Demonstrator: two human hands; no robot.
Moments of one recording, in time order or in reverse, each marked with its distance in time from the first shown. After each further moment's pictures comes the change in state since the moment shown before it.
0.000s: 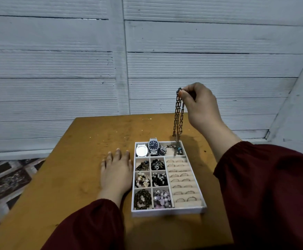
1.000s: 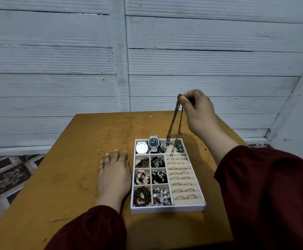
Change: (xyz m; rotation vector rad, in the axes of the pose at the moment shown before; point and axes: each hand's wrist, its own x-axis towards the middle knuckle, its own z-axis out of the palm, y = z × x) left_hand -0.018 0.000 -0.004 -0.046 0.046 -0.040; right_hand -0.010 0.021 0.011 0.075 -0.062 0.014
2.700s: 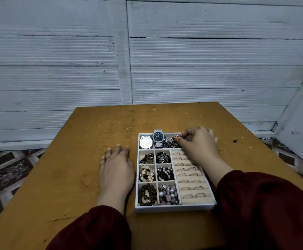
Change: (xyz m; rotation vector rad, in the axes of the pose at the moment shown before) left_hand 0.002 0.001 -0.001 -0.082 0.076 -0.031; right_hand -0.056 0.061 0.035 -0.479 -0.202 0.296
